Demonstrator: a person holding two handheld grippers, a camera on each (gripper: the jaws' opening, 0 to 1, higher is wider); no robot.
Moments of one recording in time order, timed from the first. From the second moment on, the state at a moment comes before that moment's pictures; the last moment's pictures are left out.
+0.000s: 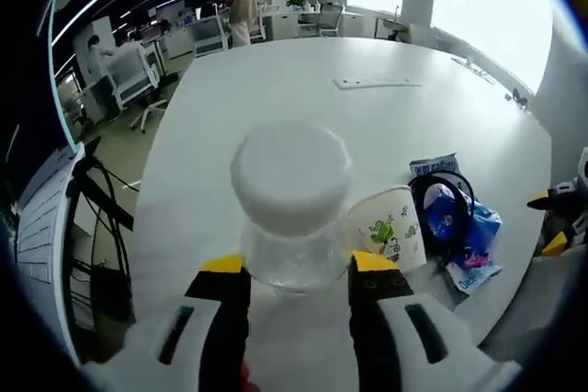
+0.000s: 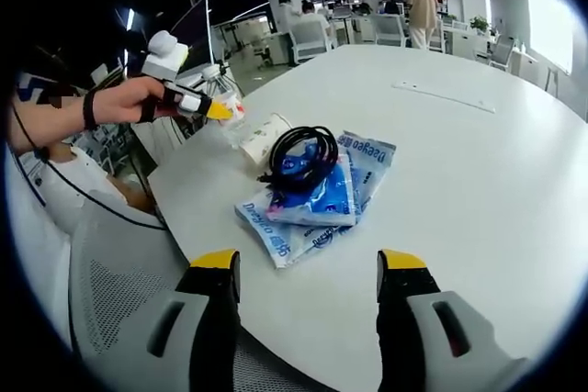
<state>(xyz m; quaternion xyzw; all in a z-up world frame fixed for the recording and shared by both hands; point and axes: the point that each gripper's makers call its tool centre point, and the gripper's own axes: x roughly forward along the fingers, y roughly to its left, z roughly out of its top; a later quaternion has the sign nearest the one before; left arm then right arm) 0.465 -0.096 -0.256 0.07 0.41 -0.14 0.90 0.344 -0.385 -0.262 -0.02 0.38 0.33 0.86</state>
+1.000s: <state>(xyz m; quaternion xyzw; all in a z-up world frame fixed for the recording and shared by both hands) 0.474 -0.099 -0.251 0.11 0.34 -0.22 0.91 0.342 -0.384 -0.261 -0.04 0.38 0.34 0.86</state>
